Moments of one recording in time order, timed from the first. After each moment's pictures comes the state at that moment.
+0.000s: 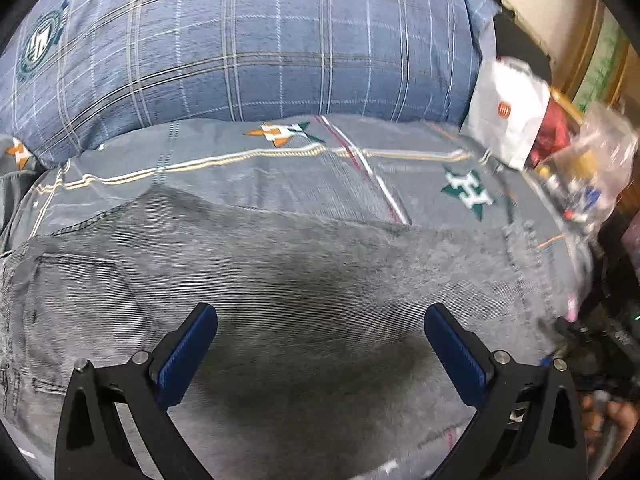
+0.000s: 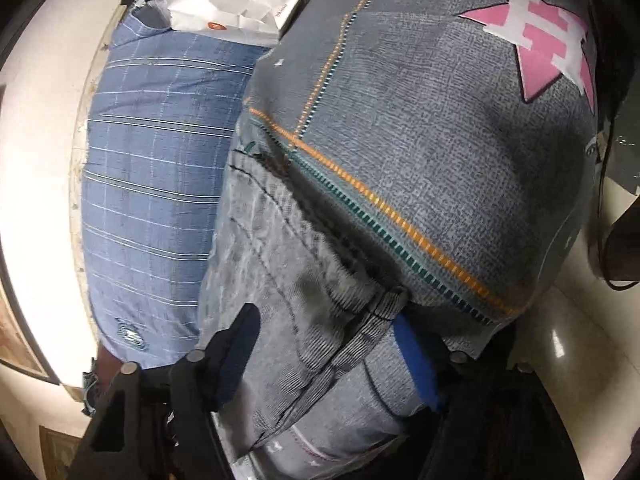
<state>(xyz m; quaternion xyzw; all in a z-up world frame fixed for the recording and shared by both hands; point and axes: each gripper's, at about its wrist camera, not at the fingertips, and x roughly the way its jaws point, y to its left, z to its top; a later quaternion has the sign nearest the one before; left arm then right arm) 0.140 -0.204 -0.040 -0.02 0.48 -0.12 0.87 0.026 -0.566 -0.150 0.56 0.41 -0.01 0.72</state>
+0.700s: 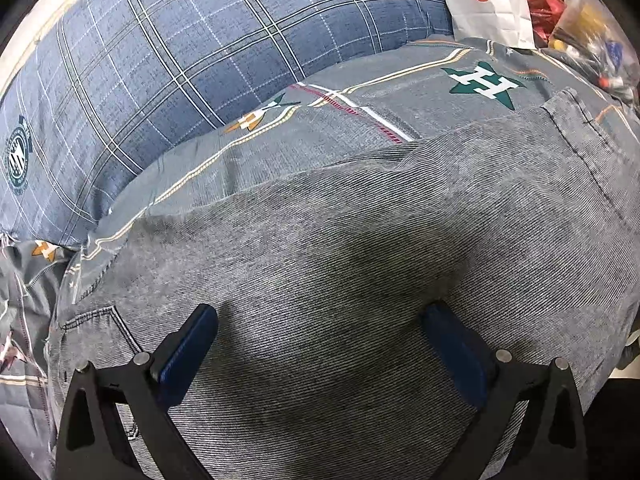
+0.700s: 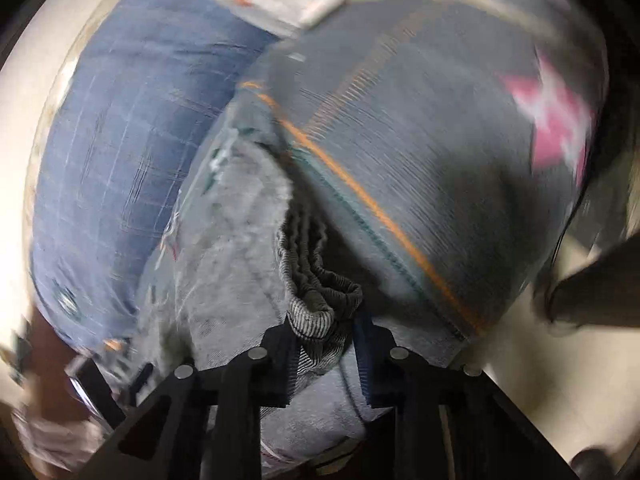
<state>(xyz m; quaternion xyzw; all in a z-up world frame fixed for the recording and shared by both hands) 0.142 -0.250 -0.079 0.19 0.48 -0.09 0.85 0.076 -0.524 -0.081 0.38 0.45 -0.07 0.80</state>
